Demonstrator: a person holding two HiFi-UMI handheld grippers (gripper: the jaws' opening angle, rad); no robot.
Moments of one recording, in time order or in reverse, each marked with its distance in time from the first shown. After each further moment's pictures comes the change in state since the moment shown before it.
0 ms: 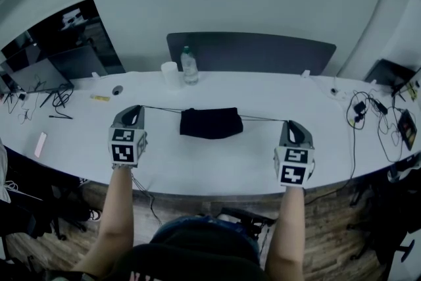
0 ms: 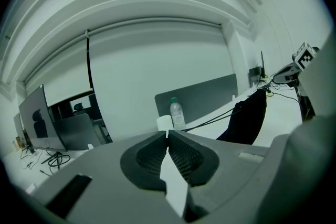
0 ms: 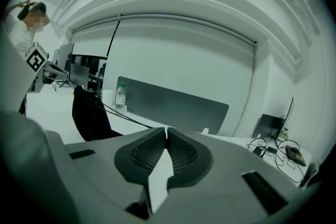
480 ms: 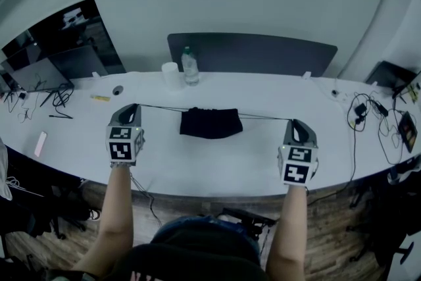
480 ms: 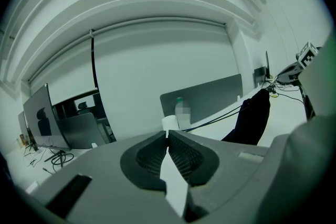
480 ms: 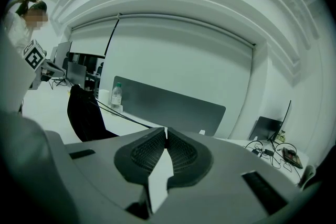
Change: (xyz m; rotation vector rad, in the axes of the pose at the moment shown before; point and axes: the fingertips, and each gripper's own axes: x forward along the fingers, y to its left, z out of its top) left arm 0.004 0.016 0.002 -0.016 -0.004 0.044; right arm 0.005 -0.014 0.006 -0.013 -0.007 -0.026
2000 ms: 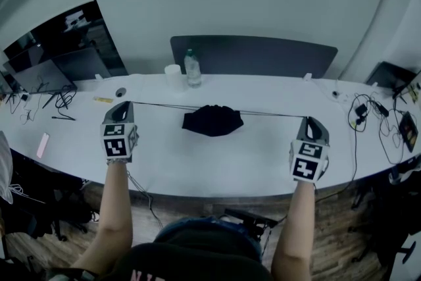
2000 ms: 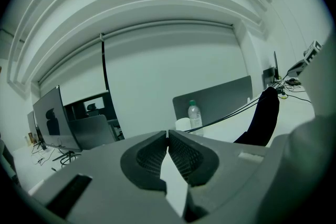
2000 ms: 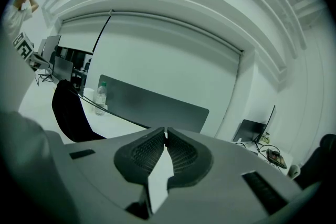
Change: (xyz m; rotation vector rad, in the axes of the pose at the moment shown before) left arm -0.008 0.042 0.003 -0.025 -0.018 0.082; right arm -0.009 -0.042 0.007 -0.004 -0.002 -0.144
